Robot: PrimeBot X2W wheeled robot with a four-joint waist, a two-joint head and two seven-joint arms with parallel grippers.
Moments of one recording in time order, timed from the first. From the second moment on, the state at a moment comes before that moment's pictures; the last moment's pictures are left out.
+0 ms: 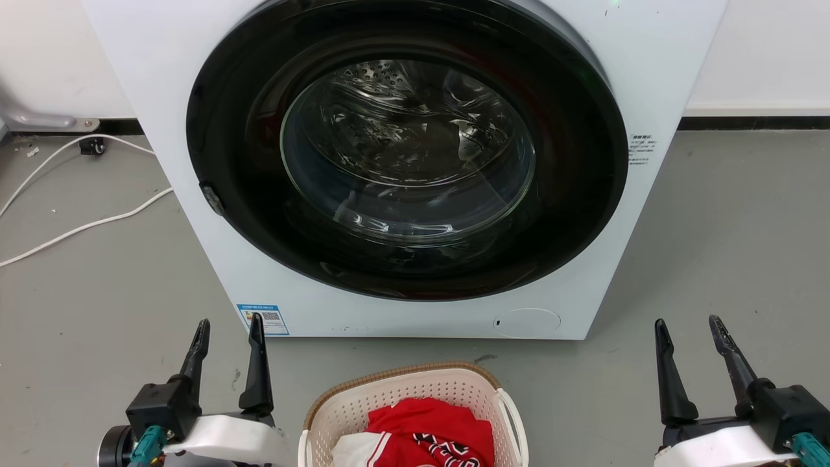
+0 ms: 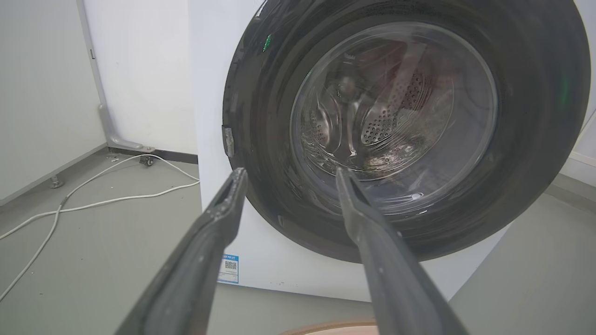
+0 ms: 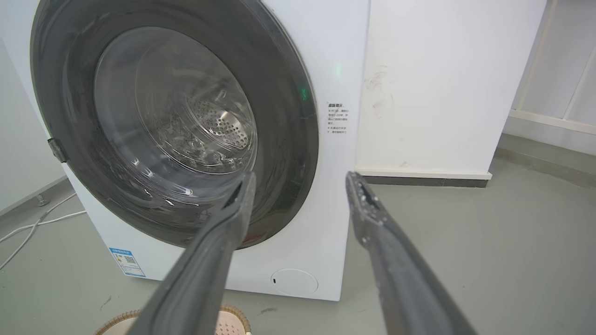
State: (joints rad) left arm 0.02 0.05 0.01 0.08 -0.20 -0.04 -0.22; right arm 0.09 -0.05 -0.03 0.01 0.07 0.13 -0.22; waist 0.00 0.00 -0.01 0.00
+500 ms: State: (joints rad) left arm 0.02 0.05 0.01 0.08 -0.08 -0.03 -0.25; right arm 0.10 -0.05 -0.04 -0.02 -0.03 0.13 -0.25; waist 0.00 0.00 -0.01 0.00
